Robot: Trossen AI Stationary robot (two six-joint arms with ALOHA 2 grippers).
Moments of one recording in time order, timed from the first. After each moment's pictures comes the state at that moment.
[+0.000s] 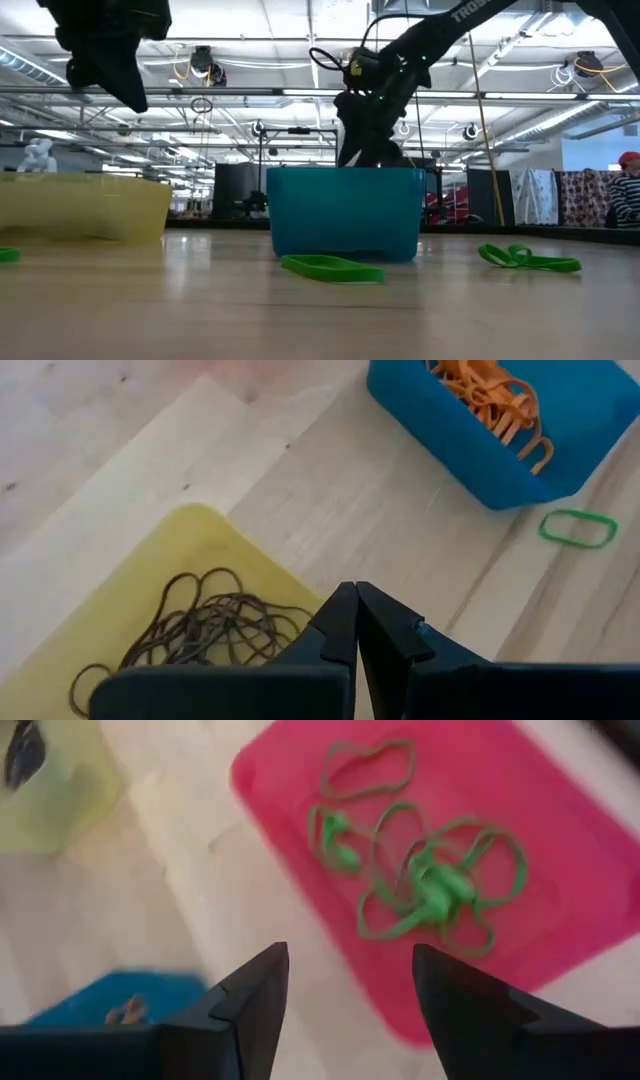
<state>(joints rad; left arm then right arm) -0.36 1.07 0.86 -0.89 -0.34 -0.99 -0.52 1.87 1.47 -0.61 -0.27 0.19</state>
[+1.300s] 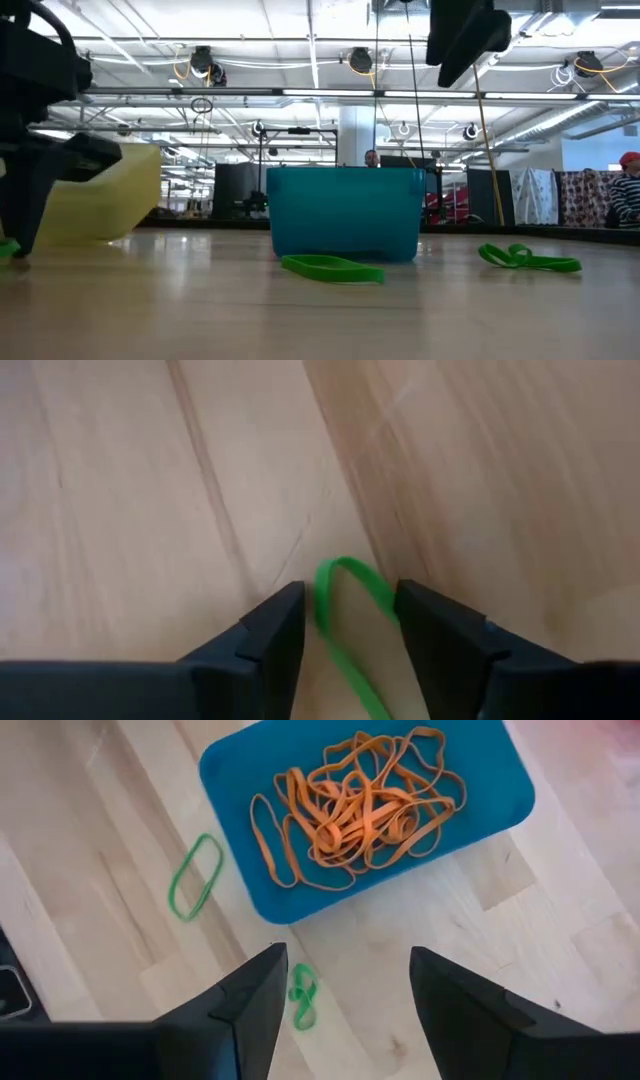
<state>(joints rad) -0.64 1.46 0.56 -0.20 -0.08 -0.27 0.33 1.68 1.51 -1.07 0.19 0.88</state>
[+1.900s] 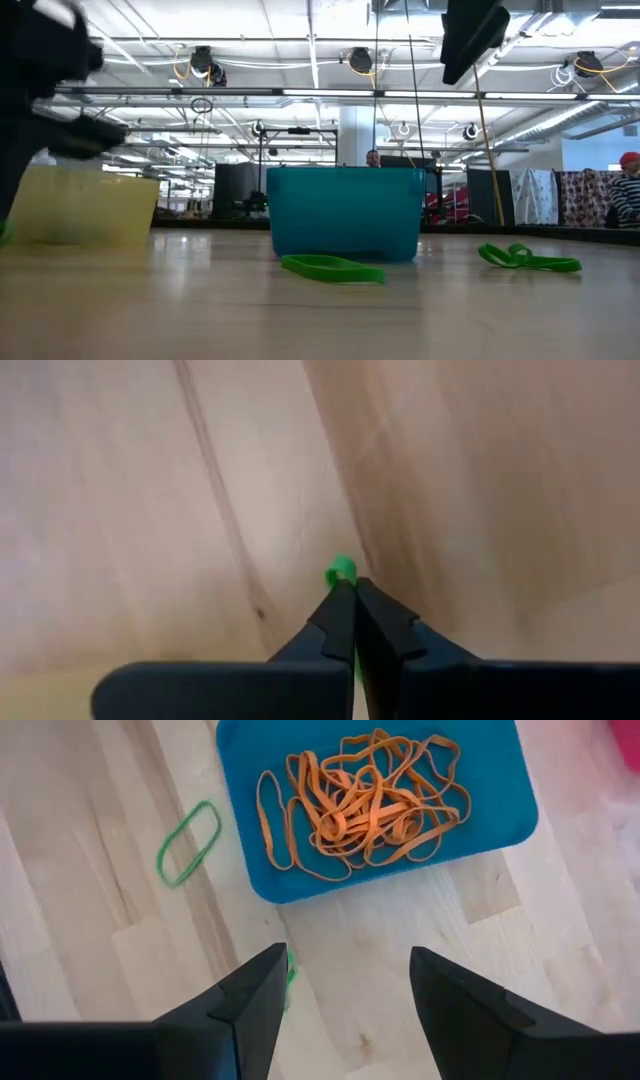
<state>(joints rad) -0.64 1.49 0.71 -0.42 -0.08 -0.31 0.36 1.68 1.51 -1.09 0.21 0.74</state>
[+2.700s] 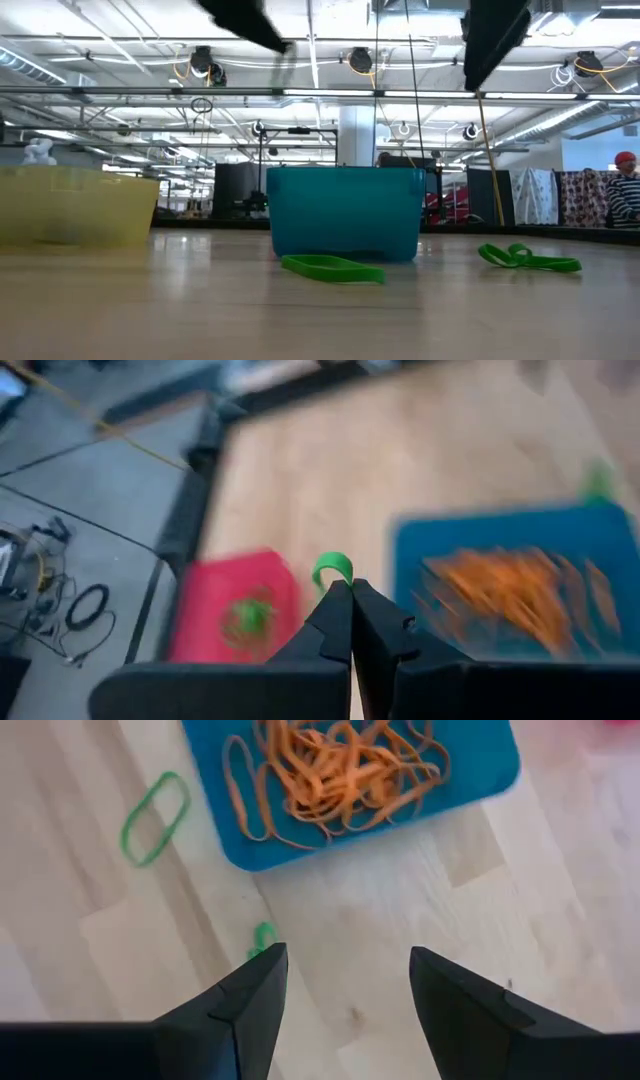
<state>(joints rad) -0.03 1.30 1.14 -0.47 -0.27 0.28 0.40 1.68 1.49 -1.15 0.24 0.81</state>
